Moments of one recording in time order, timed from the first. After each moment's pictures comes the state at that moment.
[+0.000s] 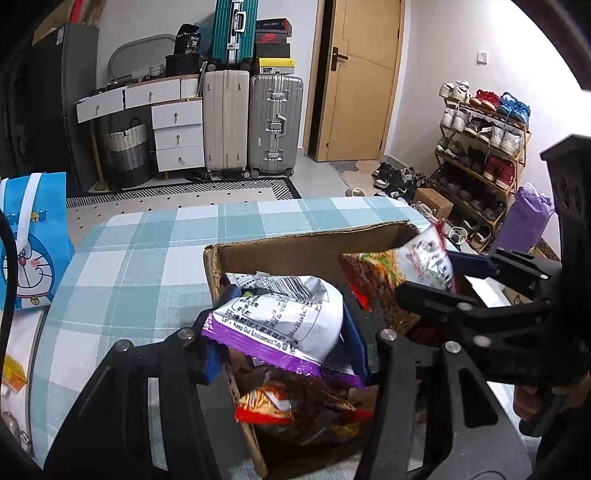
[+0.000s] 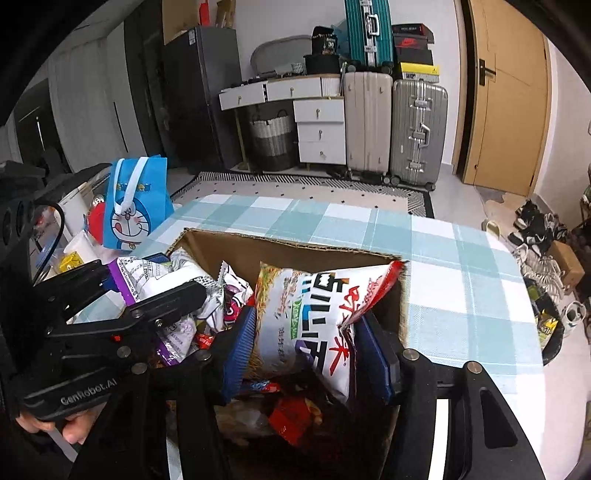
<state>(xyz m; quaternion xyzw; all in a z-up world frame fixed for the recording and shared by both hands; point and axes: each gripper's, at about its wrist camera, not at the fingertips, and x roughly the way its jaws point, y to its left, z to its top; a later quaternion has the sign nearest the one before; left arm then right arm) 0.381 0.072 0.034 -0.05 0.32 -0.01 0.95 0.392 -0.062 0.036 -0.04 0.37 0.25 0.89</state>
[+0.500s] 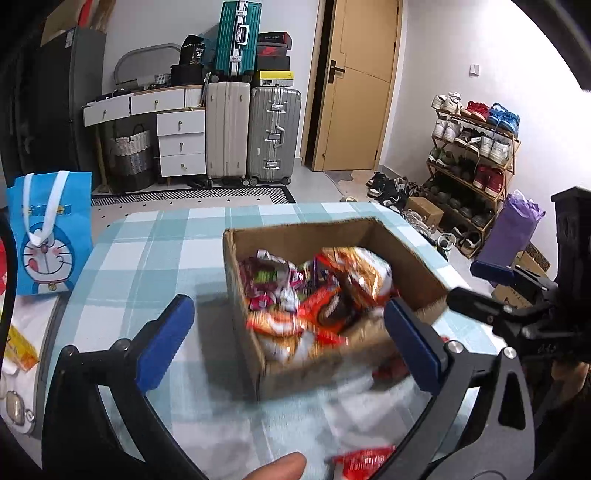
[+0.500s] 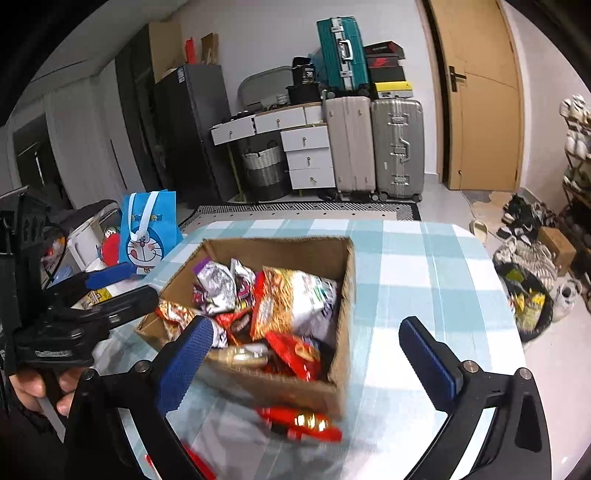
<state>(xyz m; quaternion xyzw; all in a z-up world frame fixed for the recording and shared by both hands) 0.292 0.073 0.065 -0.05 0.30 -0.01 0.95 0.313 -0.126 0.057 0.02 0.33 0.24 0.91</state>
